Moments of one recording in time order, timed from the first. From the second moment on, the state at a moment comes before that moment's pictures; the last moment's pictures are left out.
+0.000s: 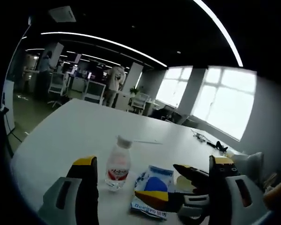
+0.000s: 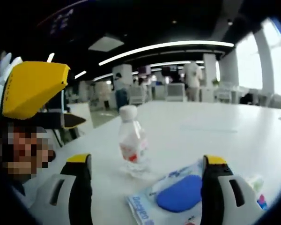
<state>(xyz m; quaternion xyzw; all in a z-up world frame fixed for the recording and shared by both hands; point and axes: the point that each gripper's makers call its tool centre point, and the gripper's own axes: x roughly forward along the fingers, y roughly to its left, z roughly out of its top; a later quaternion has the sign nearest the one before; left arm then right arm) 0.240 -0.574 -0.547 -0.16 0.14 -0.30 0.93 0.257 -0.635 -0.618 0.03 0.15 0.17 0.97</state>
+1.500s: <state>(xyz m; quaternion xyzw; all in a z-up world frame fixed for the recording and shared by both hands) 0.203 -0.602 -0.559 -0.11 0.17 -0.34 0.92 0.228 -0.690 -0.596 0.07 0.12 0.19 0.97</state>
